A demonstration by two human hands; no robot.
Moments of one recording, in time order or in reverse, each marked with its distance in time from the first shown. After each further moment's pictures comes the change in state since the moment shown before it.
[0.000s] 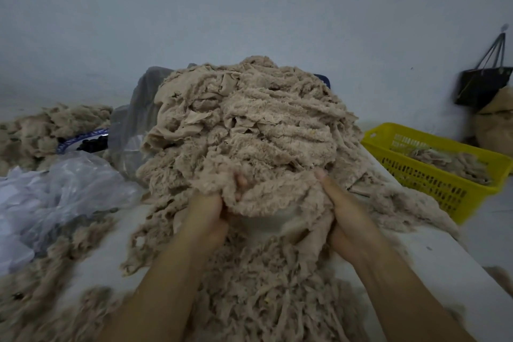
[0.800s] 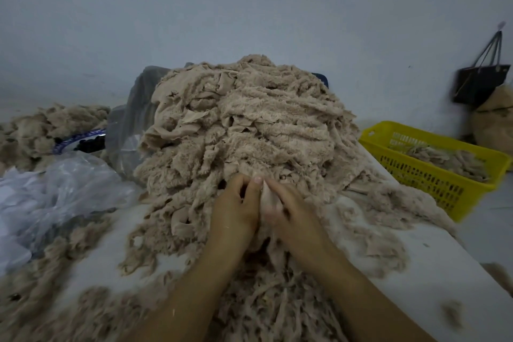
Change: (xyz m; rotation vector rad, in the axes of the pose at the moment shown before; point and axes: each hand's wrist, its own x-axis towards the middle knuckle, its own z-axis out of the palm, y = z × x) left_hand -0.012 -0.035 0.011 0.803 0.040 0.414; right_hand -0.013 0.038 0.030 -0.933 -0.149 -0.399
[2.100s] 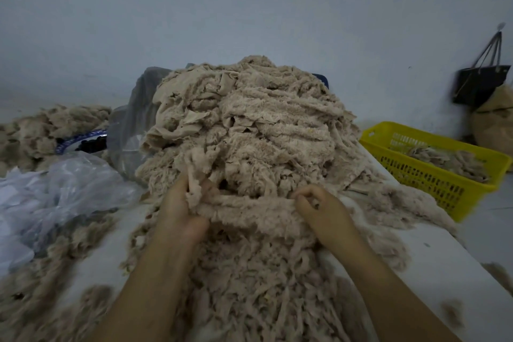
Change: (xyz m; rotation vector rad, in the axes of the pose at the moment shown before) left_hand 0.035 -0.021 -0.055 -1.220 0.009 -0.529; right_hand 0.008 0.020 -0.038 -0.134 0.147 0.288
